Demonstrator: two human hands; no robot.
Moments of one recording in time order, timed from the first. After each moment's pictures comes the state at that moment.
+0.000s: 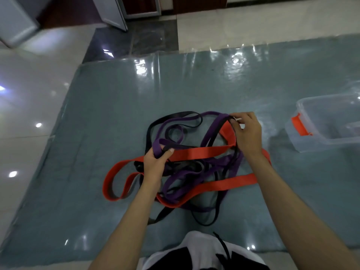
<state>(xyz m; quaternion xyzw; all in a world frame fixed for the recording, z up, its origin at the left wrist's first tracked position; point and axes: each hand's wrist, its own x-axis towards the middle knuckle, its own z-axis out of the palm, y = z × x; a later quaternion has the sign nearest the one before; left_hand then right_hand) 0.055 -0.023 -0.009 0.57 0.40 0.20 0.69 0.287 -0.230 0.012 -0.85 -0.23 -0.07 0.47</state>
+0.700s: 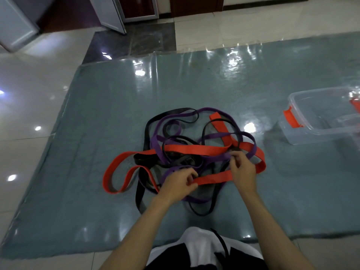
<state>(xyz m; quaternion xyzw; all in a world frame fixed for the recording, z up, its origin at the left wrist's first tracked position) 0.025 -0.097 -0.030 0.91 0.16 -0.12 0.36 0.170 -0.301 -0.062 -0.86 -0.10 0.04 0.50</state>
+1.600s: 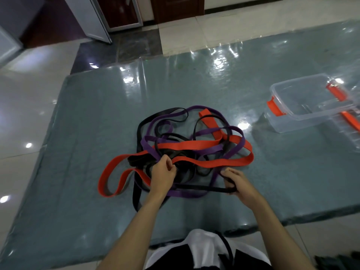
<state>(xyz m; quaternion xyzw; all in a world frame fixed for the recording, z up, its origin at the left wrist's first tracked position) 0.020 -0.085 -0.035 0.84 0.34 0.07 0.42 0.124 -0.344 -0.044 -0.65 0.03 0.40 0.65</state>
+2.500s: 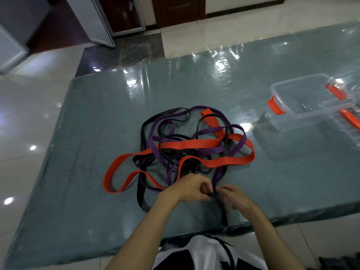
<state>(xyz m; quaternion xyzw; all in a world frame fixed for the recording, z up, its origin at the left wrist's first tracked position) 0.018 -0.138 0.010 0.88 -0.02 -0.27 0.38 0.076 -0.346 -0.062 -0.71 0.08 0.46 0.52</state>
